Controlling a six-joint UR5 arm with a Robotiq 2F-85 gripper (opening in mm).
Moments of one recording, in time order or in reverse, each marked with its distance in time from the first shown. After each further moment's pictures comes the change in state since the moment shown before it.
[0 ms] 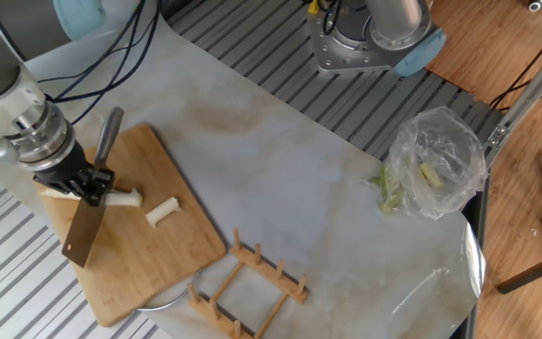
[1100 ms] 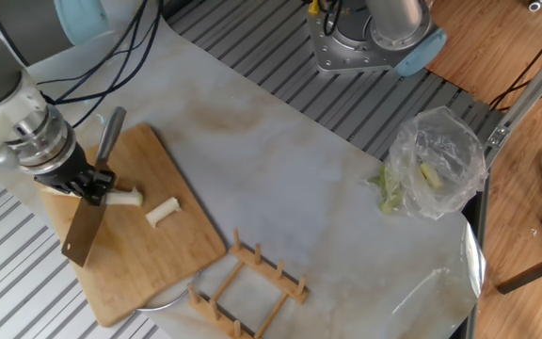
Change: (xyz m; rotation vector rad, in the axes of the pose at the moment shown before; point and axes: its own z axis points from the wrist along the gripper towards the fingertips) arm -0.017 0.004 0.002 -0.011 -0.025 0.017
